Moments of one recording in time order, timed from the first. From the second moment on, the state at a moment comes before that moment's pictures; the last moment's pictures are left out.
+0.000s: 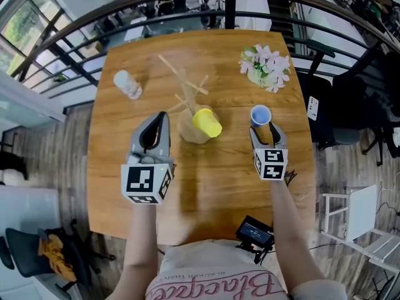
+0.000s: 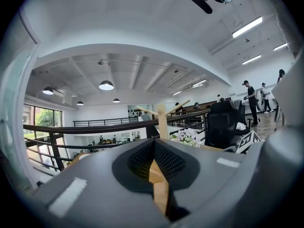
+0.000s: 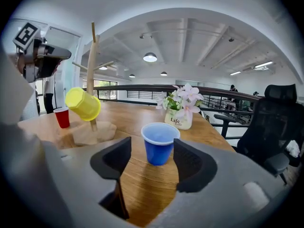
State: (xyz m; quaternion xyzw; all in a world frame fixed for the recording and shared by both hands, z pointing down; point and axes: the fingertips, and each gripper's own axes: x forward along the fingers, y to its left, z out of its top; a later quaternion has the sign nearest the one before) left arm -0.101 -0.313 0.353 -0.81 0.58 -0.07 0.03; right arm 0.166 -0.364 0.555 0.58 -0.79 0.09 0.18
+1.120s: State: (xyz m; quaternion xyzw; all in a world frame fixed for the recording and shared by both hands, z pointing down) left arm -0.113 -0.312 0.353 -0.81 0.59 -0.07 0.03; right arm 0.161 -0.408 0.557 0.58 -0.79 0.10 0.18
